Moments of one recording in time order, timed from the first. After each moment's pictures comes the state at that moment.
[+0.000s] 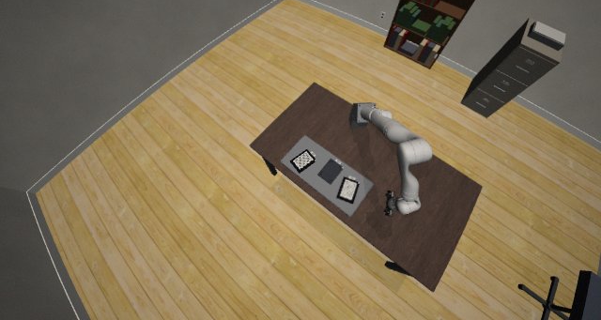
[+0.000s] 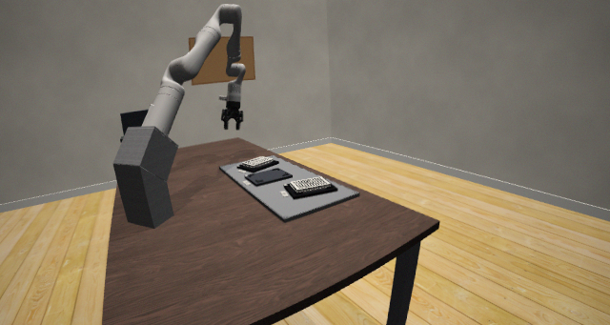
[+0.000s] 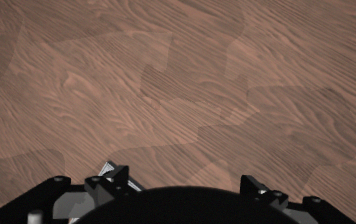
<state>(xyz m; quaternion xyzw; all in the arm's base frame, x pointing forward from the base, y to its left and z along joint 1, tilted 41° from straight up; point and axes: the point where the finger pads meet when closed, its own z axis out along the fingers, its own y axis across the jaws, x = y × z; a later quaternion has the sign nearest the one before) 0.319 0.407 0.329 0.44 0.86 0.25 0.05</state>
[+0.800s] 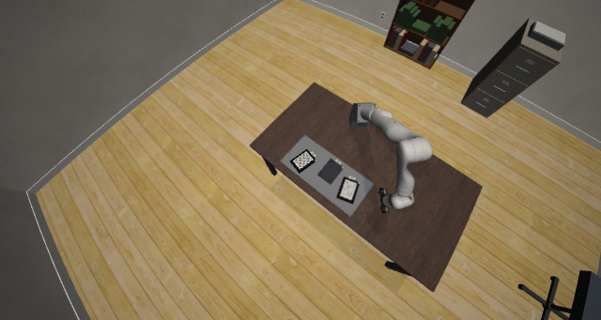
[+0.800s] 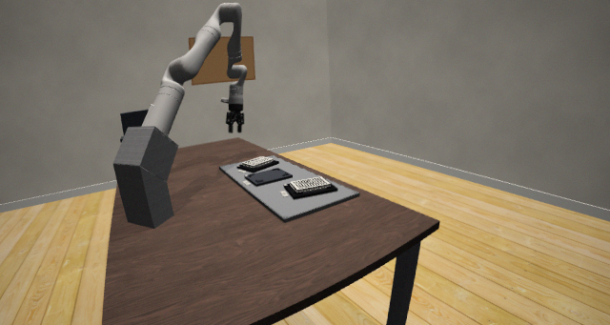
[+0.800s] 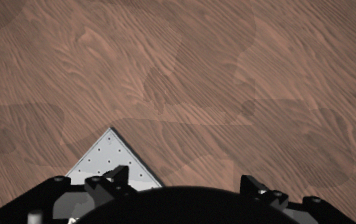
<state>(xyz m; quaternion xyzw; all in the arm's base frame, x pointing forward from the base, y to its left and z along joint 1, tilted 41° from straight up) 0.336 0.383 0.307 0.36 0.90 0.25 0.09</state>
